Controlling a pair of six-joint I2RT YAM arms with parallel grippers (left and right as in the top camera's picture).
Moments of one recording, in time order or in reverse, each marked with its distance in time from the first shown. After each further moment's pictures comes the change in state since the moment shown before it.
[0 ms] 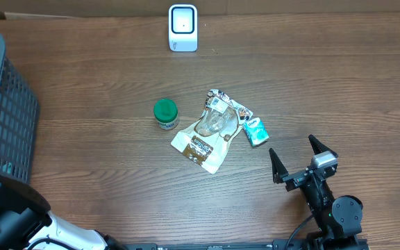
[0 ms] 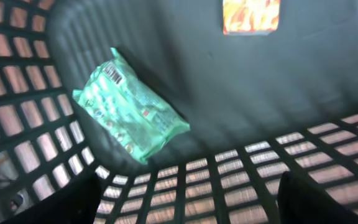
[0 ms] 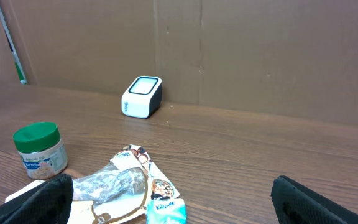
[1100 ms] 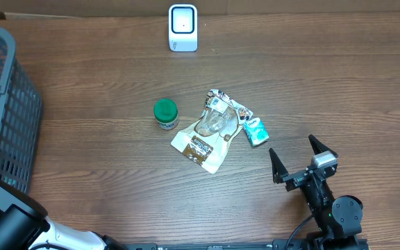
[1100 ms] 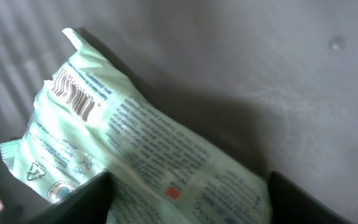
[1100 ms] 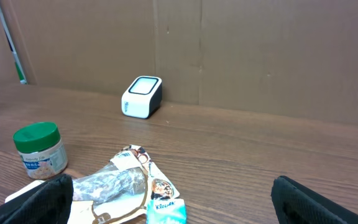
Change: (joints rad) left arm 0.096 -0.028 -0.650 0.679 -0.037 0.246; right arm 0.000 0.000 0.000 0.000 0.000 0.000
